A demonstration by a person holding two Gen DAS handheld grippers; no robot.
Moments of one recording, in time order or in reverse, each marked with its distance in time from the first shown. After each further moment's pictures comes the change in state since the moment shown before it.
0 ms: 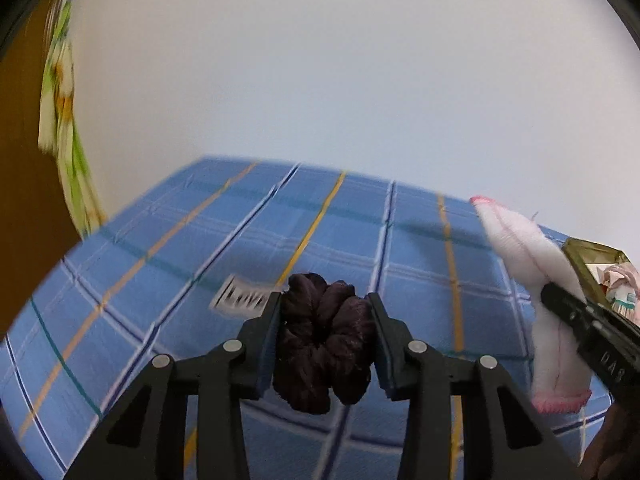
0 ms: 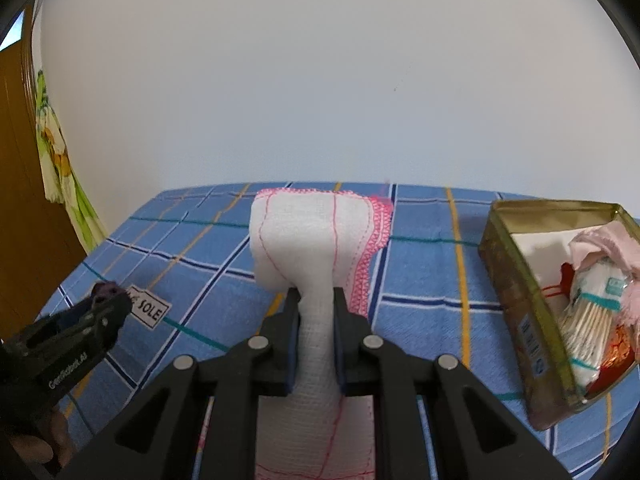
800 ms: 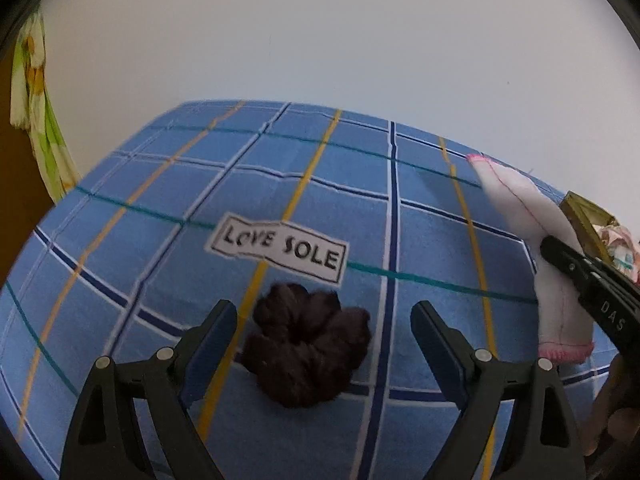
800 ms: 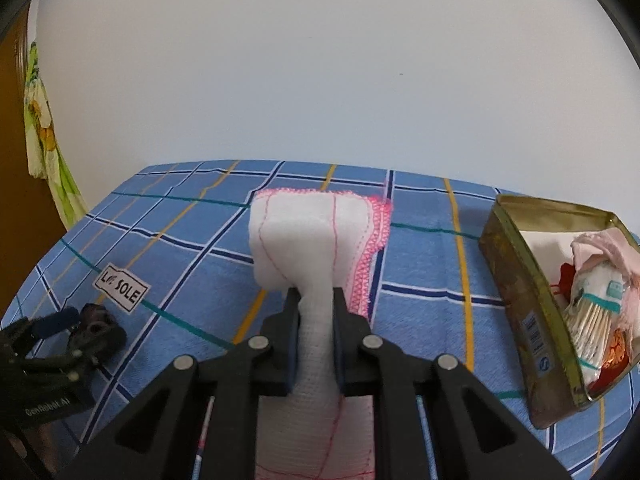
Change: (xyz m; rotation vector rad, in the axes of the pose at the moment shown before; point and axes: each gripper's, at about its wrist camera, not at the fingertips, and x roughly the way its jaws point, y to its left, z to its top) left arm 0.025 0.037 -0.028 -0.020 0.222 -0.098; right arm 0.021 0.022 -0.006 -0.052 0.070 -0.083
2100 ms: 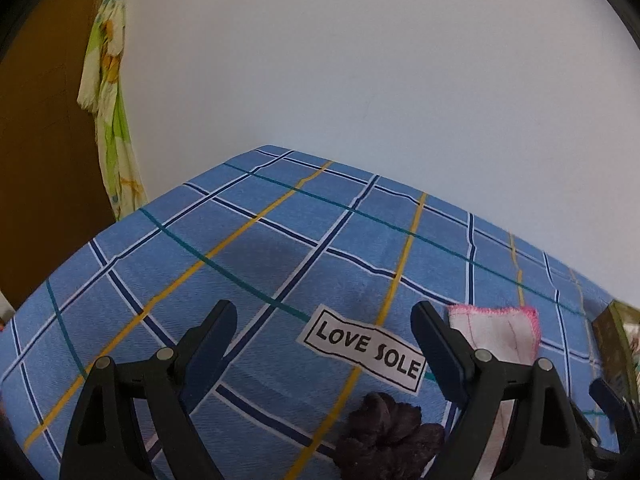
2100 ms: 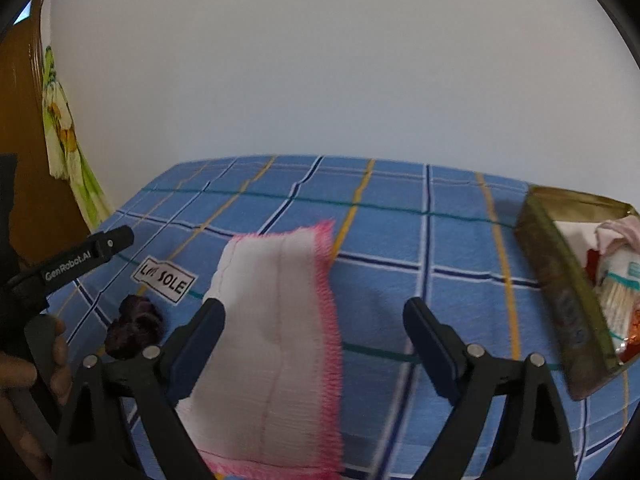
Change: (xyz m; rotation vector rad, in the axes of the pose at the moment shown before) left arm -0.006 0.045 0.039 -0.166 -0.192 0.180; right arm -0.006 0.033 -0.003 0.015 0.020 0.065
